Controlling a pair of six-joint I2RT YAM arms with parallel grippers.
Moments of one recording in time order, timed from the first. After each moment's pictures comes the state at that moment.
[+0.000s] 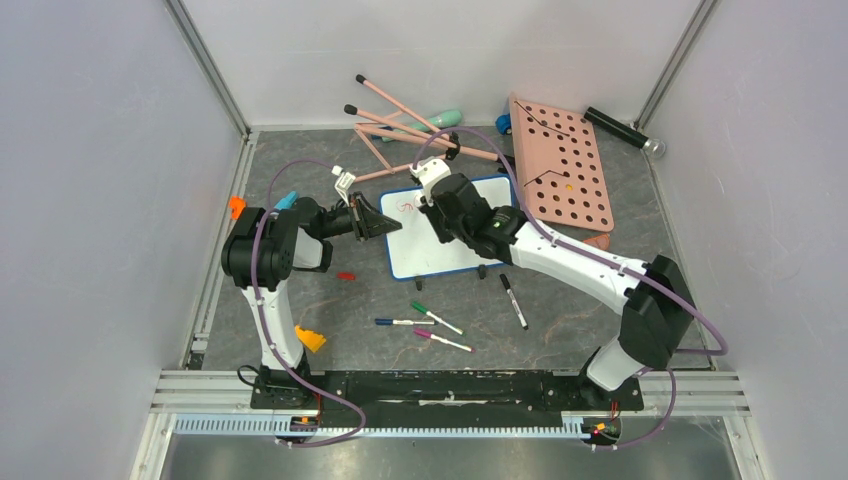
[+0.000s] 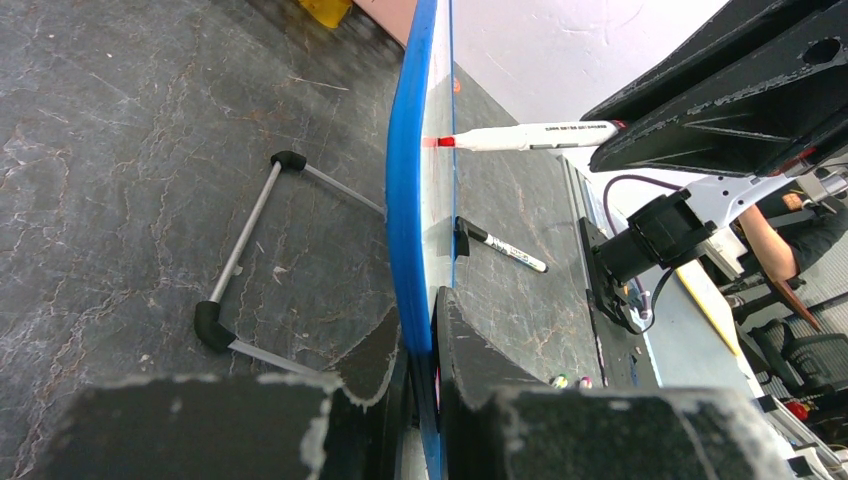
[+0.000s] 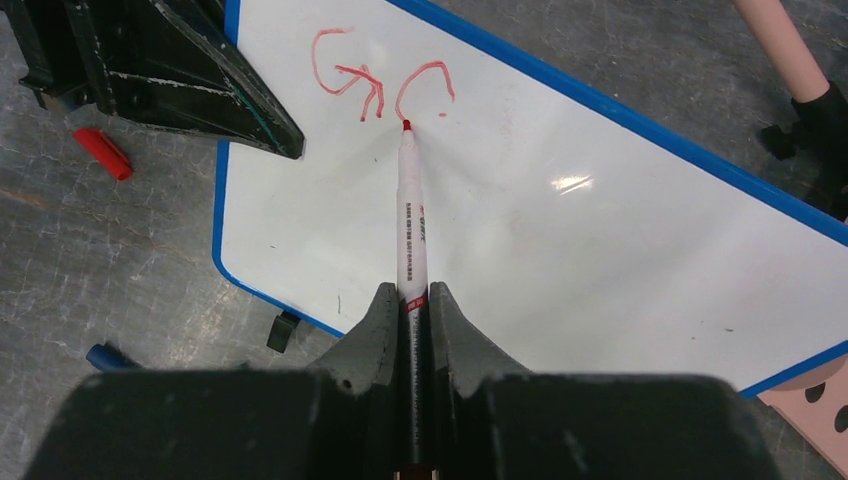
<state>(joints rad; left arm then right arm) -0.08 2.04 0.73 1.49 1.23 -0.82 0.85 1.60 1.30 -0.34 0.26 0.06</state>
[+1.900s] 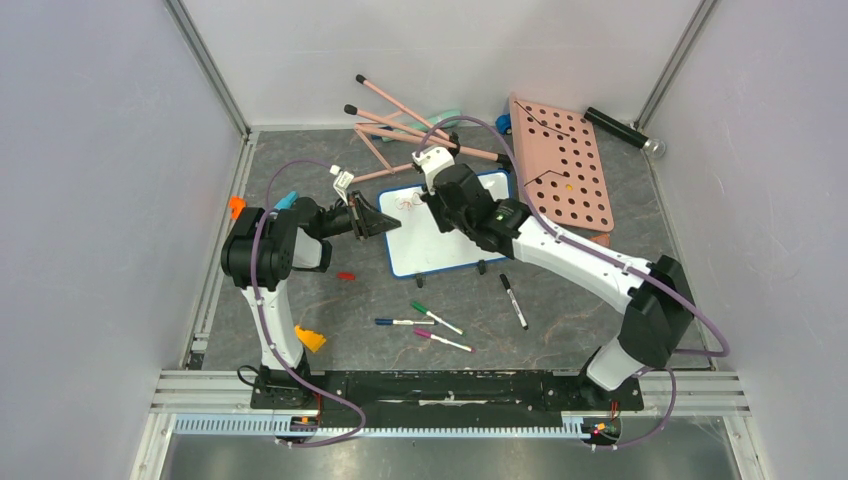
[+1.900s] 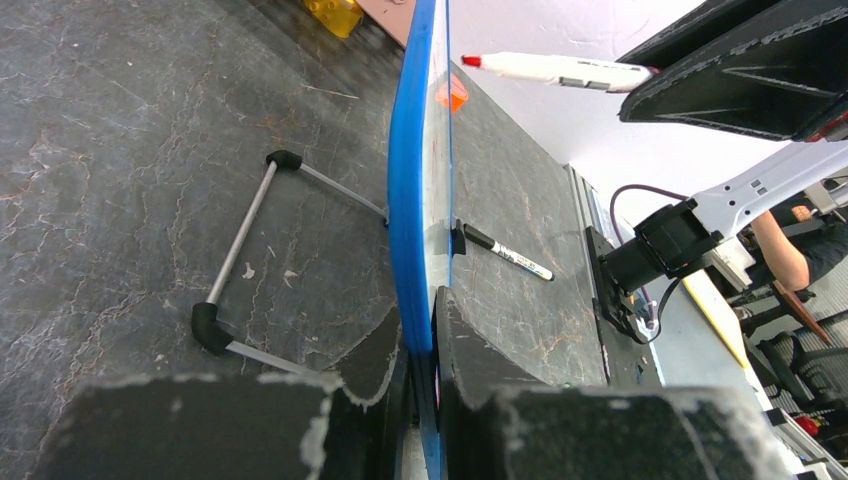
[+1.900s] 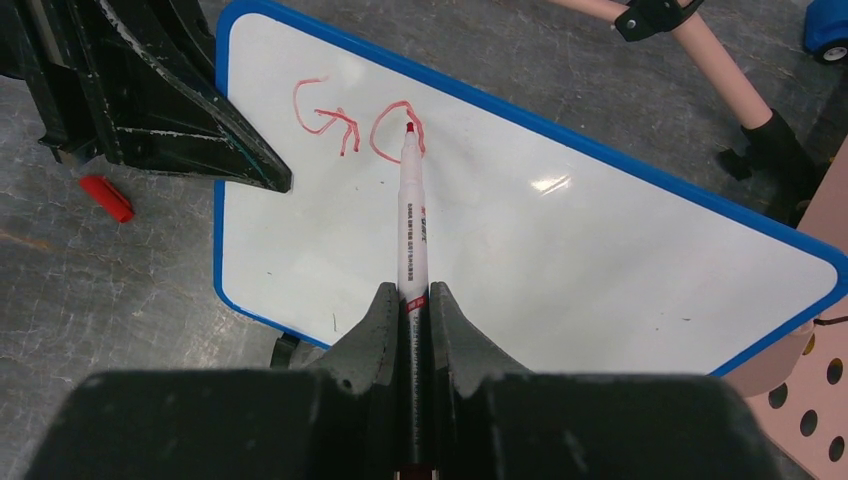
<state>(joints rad) -0.07 2.04 0.73 1.49 1.21 -0.82 0.84 1.61 1.36 -0.34 0.29 0.05</state>
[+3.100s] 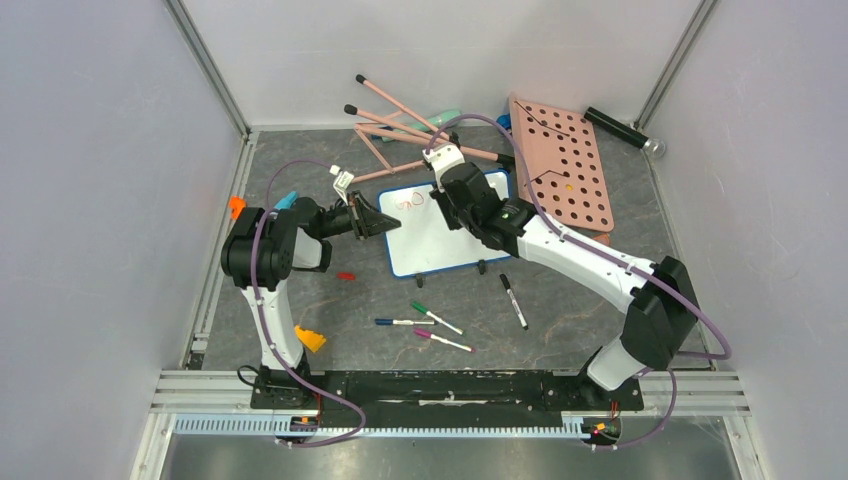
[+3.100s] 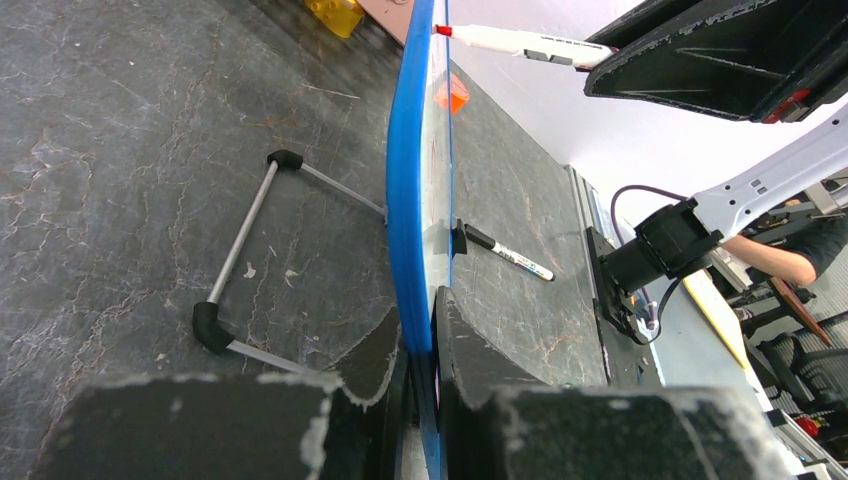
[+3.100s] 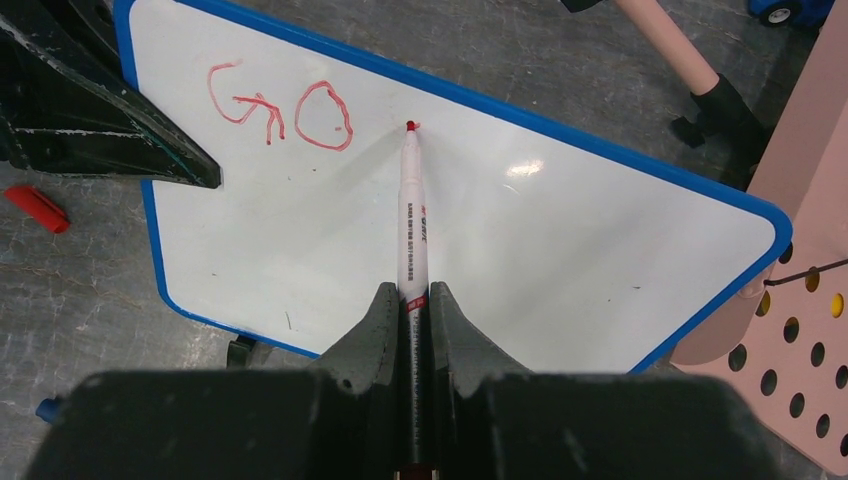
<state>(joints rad) -0.07 2.04 0.73 1.49 1.21 -0.82 0.80 1.58 1.33 -0.35 0.34 0.06</state>
